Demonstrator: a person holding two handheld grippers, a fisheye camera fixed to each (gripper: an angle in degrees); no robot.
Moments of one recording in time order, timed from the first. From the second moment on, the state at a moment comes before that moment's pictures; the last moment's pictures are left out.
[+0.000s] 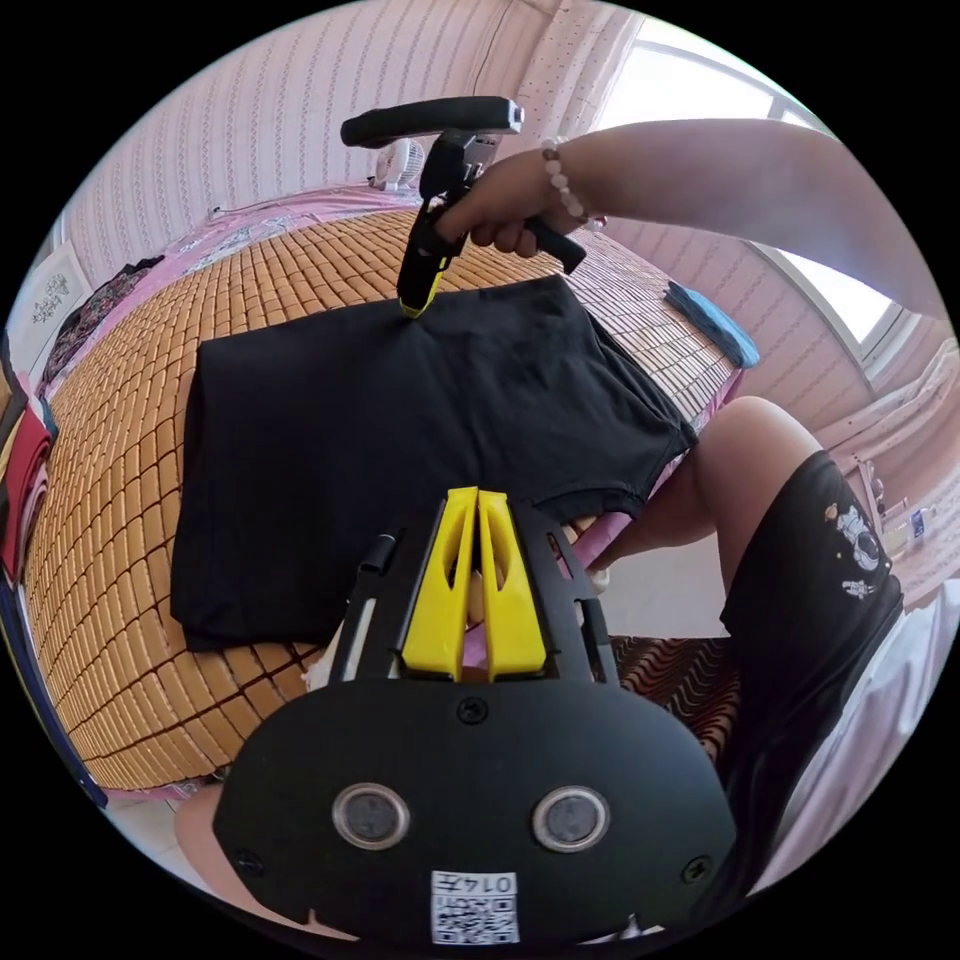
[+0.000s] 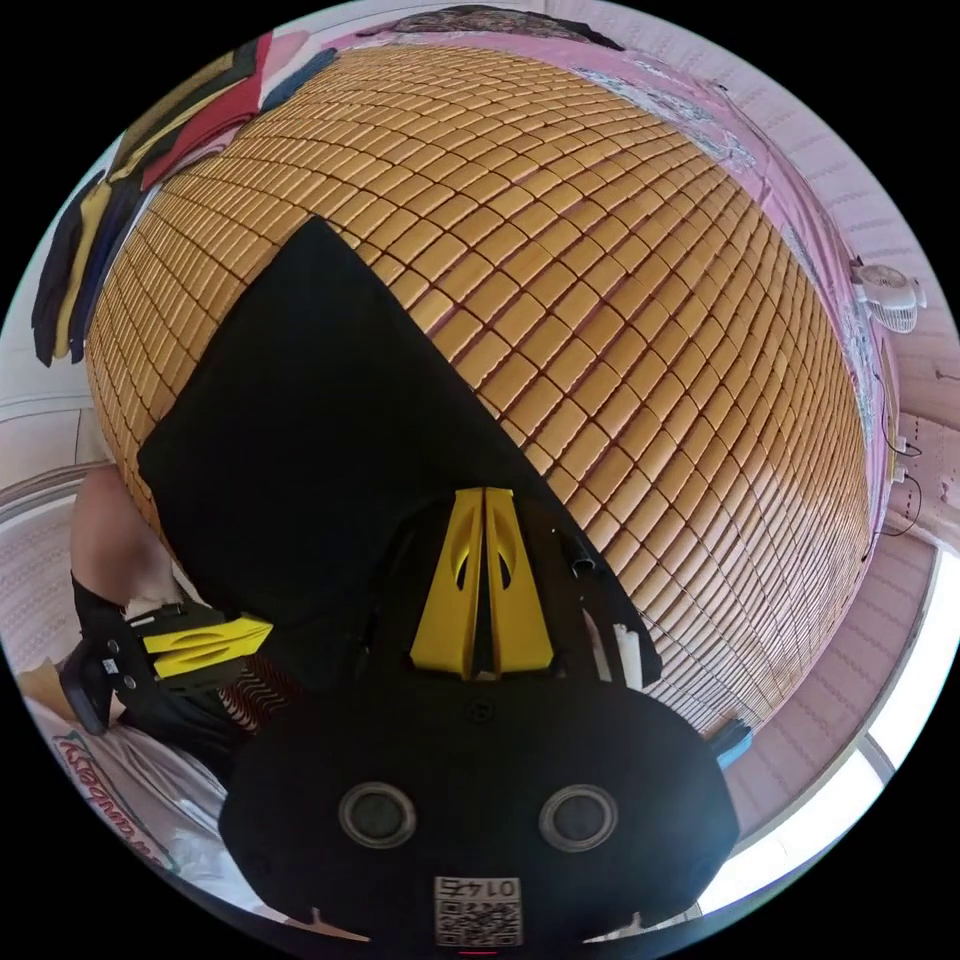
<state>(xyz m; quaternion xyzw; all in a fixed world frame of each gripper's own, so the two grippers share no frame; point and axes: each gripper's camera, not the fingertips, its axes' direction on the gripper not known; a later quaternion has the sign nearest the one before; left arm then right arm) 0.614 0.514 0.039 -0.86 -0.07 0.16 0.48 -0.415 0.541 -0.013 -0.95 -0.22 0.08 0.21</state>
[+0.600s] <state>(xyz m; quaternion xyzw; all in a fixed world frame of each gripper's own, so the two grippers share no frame) 0.729 0.518 0.054 -0.82 0.11 0.16 0.54 -0.249 0.300 -0.268 -0.91 0.01 0.28 0.30</state>
